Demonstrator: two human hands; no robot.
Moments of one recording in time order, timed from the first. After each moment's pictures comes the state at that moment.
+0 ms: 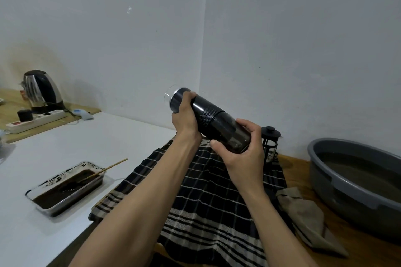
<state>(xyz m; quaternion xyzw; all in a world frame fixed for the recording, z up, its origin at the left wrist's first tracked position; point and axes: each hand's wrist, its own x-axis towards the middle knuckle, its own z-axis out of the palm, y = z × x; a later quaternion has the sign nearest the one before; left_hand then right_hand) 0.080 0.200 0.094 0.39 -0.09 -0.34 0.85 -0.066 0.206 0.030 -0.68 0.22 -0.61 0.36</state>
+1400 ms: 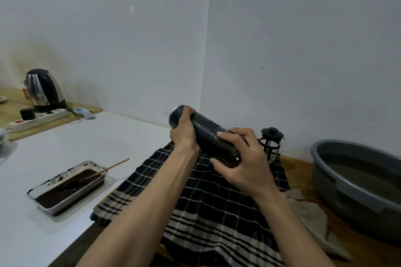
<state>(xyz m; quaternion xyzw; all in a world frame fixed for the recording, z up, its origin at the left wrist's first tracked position) 0.083 0.214 0.070 0.46 -0.03 -0.34 0.82 -0.083 0.187 0.022 -0.85 0.16 -0.50 0.10</state>
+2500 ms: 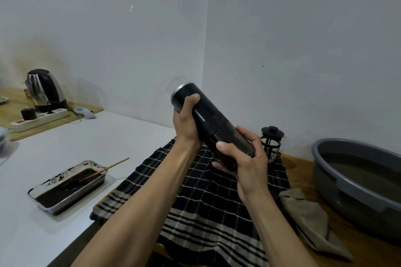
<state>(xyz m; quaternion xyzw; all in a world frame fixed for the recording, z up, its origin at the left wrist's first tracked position) 0.088 0.200 0.071 0.33 -0.23 -0.30 0.86 -0.071 0.222 0.034 -0.52 0.19 -0.55 0.63</state>
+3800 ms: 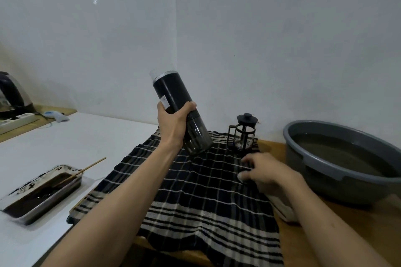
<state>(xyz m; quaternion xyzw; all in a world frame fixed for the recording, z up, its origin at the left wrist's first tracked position) 0.063 0.201 0.055 0.49 -0.30 -0.22 0.79 -0.171 0.116 0.005 -0.85 0.50 0.01 0.18</state>
